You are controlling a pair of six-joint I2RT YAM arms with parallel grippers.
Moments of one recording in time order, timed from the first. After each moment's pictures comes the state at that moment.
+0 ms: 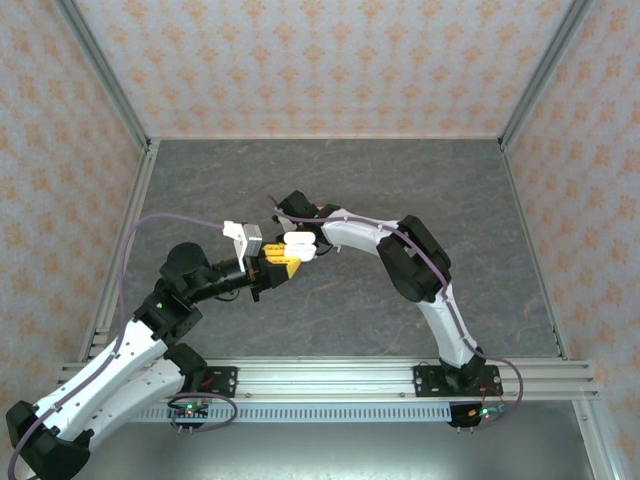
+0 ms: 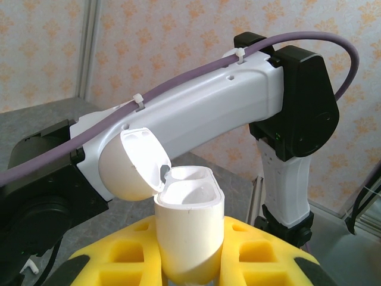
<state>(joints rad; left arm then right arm) -0.58 0.68 0.59 0.06 0.58 -0.30 0.81 2.22 1.64 -0.49 -0.28 0.30</state>
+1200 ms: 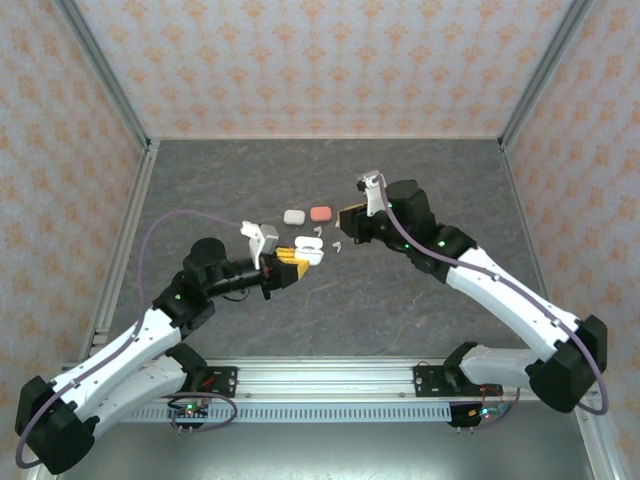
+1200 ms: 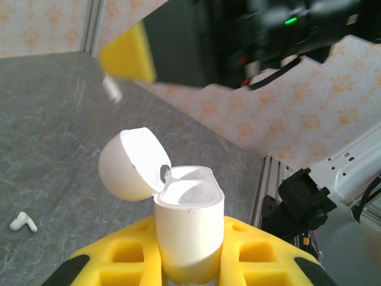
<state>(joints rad) -0.58 0.82 0.53 0.13 0.58 -0.33 0.68 1.16 1.06 -0.35 -0.14 0.30</state>
